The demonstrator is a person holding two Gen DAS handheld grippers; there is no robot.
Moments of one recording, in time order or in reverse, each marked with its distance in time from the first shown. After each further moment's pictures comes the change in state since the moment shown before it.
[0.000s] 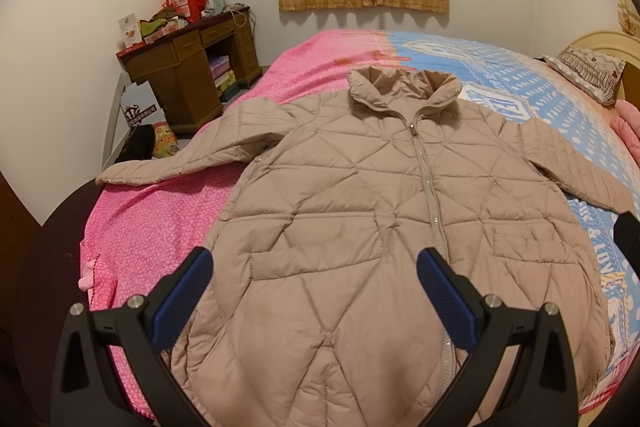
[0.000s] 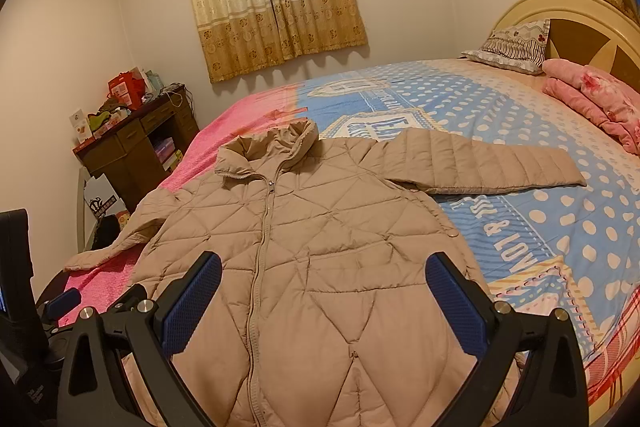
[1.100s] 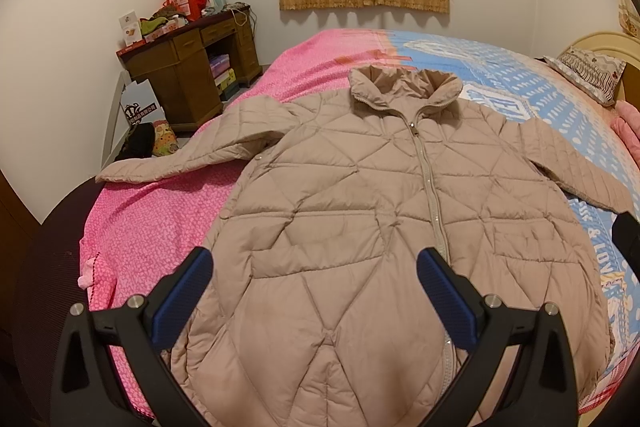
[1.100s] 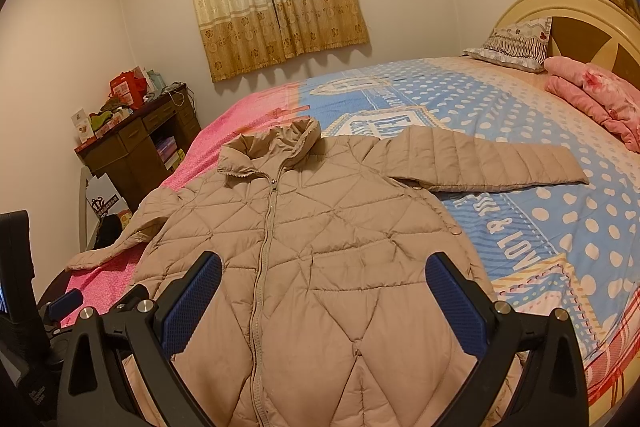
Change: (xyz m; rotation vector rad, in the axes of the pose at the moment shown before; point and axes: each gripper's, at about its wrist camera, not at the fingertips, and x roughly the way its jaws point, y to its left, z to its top) left arm 0.000 0.001 -0.001 -0.002 0.002 -0.002; right arm -0.001 0.003 0.001 0.001 0.004 0.004
